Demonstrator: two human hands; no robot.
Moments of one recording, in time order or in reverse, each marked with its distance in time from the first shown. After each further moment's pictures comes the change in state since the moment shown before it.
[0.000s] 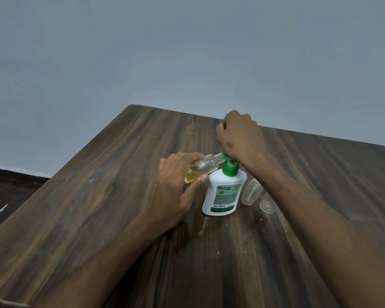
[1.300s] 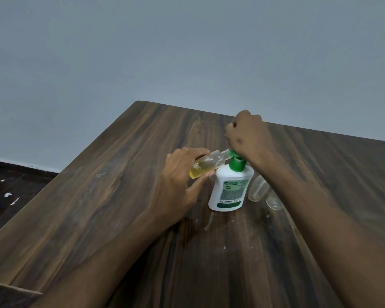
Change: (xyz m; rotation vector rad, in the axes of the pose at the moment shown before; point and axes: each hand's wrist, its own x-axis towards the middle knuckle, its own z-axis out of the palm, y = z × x) left_hand 0.000 0.001 -0.001 -0.020 0.060 0.001; right_hand 0.000 0.003 0.003 0.024 -0.014 0.053
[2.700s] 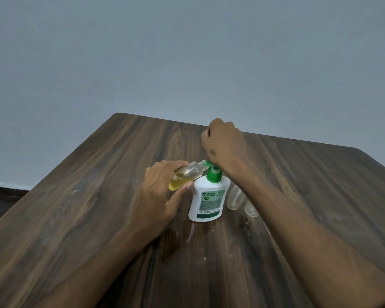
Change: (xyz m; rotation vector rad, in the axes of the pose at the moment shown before) left_hand -0.001 0.002 -0.001 0.012 -0.055 -0.014; right_hand -0.007 -0.009 -0.011 -0.025 0.033 -0.027
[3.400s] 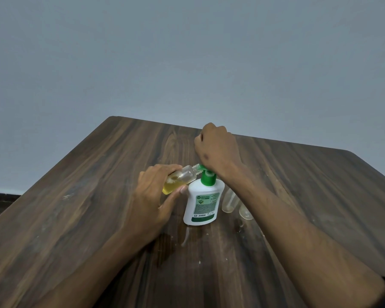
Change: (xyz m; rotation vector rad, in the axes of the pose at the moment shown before) left_hand 0.000 0.001 -0.001 0.005 0.007 -0.011; right_hand -0.002 -0.006 -0.005 -0.047 -0.030 0.011
